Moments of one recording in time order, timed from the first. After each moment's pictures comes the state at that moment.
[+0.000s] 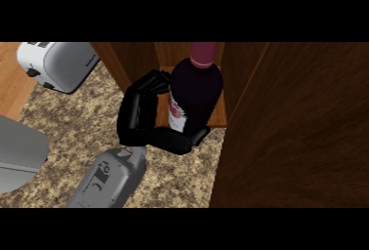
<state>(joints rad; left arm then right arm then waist) -0.46 0.00 -0.32 -1.52 0.22 0.39 -0.11 -0.58 -0.26 0.00 -2.47 -0.09 -0.18 1.01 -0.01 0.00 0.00</state>
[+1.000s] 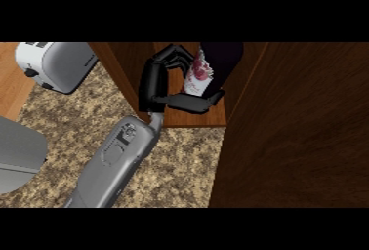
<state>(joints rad) -0.72 0.00 -0.29 -1.18 0.16 0.51 -0.16 -0.57 -0.27 -0.03 -2.46 -0.12 -0.15 1.00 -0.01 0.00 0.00</state>
